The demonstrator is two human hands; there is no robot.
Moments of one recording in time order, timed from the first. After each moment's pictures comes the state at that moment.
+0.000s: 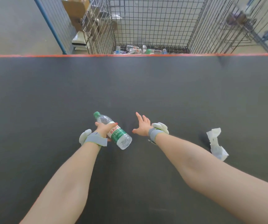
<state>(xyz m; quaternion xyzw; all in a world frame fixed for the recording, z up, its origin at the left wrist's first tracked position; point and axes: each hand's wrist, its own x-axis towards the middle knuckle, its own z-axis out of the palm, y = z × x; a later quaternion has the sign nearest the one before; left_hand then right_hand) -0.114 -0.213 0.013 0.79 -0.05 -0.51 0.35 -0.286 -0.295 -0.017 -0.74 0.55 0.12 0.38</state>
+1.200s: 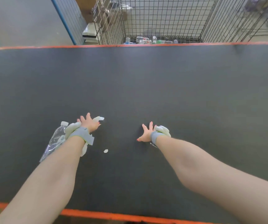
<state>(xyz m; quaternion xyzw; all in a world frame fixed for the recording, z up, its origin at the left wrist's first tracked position) -0.031 -0.126 0.003 0.92 -0.28 -0.28 -0.02 -0.291 -0.211 -0.033 -0.72 0.53 0.31 0.32</state>
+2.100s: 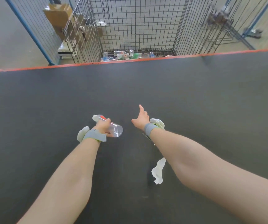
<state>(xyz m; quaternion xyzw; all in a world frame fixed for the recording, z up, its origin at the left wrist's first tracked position) -0.126 -0.274 0.019 0.76 -0.13 -0.55 0.32 -0.299 -0.329 0.018 -0.64 0.64 -0.04 0.42</state>
